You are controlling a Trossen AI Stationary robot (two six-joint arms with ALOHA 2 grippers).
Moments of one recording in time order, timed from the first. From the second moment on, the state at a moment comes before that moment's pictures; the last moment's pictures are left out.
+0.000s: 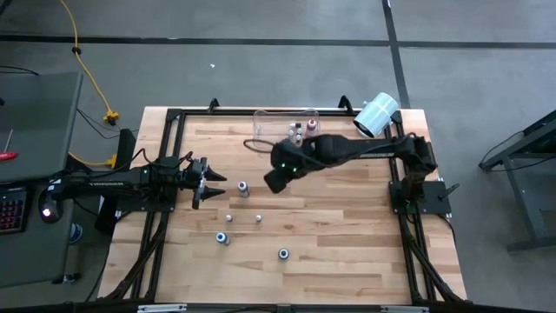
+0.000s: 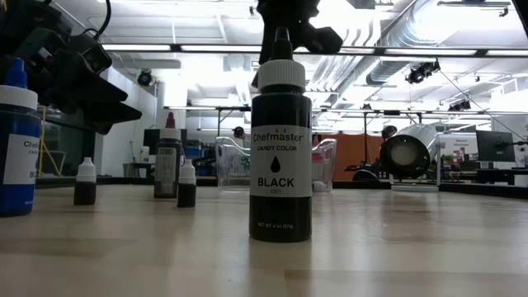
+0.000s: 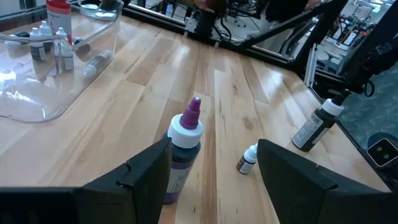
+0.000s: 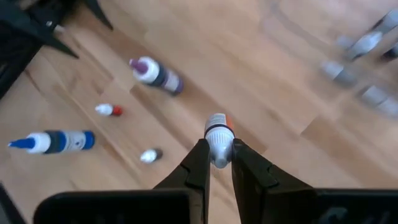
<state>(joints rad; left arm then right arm) 0.12 0.28 0.01 0.05 0.16 -0.26 0.00 1.88 1.84 -1.00 0.15 0.86</state>
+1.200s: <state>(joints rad) 0.12 0.28 0.01 0.05 0.16 -0.26 -0.38 2.11 2.01 -1.27 0.26 0.30</state>
